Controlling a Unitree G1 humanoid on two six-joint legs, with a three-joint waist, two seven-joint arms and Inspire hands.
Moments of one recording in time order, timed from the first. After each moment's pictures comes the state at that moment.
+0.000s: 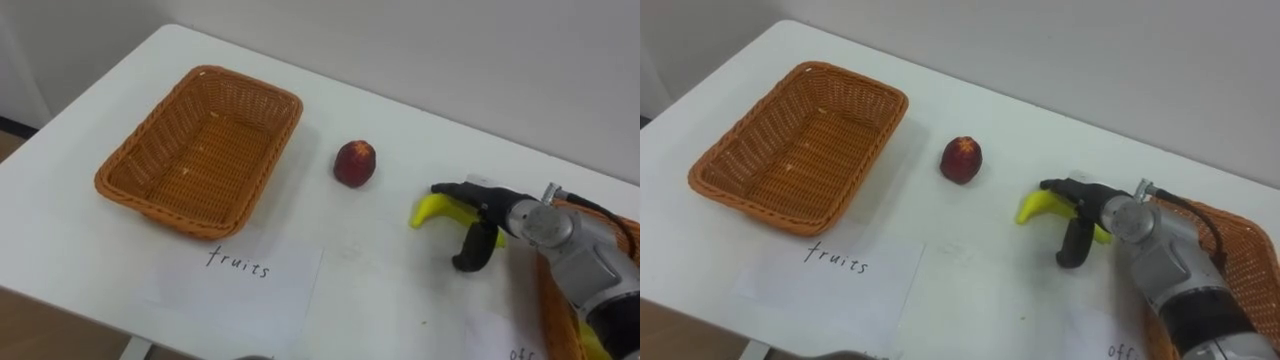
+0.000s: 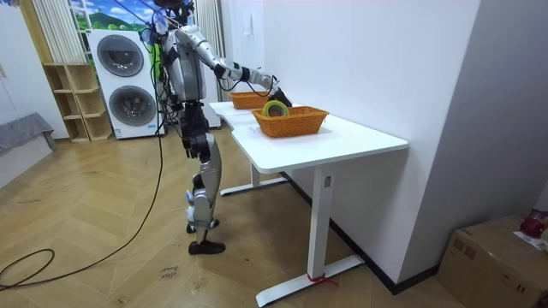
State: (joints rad) left arm 0.19 0.31 0.05 1.06 0.27 0.14 0.12; right arm -0.39 -0.53 0.29 0.54 -0.51 0.17 0.48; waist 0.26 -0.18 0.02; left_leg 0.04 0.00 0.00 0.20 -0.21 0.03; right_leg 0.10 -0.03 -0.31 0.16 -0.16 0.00
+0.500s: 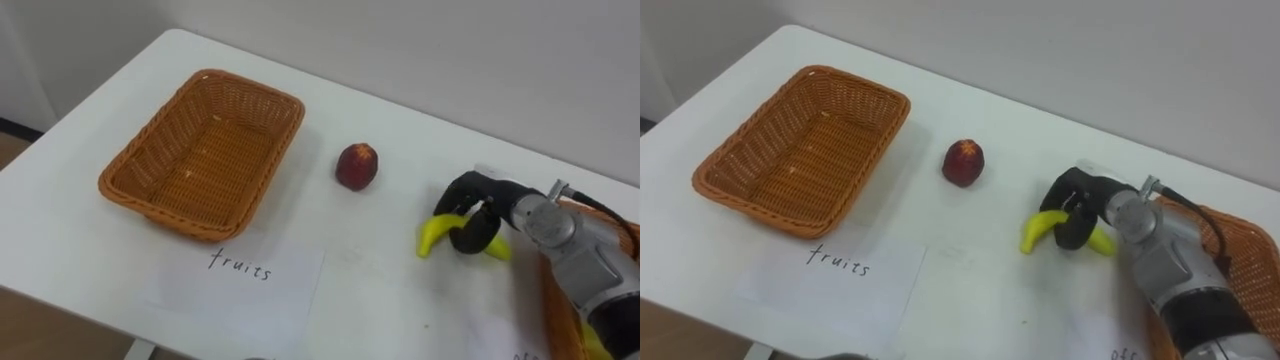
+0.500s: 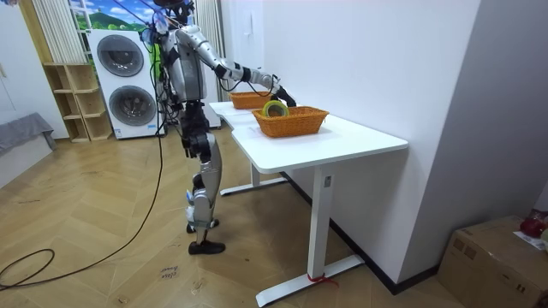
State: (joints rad) left arm 0.19 0.31 0.05 1.08 0.28 0.12 0.12; right arm -0.38 -0.53 0.29 0.54 -0.50 0.17 0.40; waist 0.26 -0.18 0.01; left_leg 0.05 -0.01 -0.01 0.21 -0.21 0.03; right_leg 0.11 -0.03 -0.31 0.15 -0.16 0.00
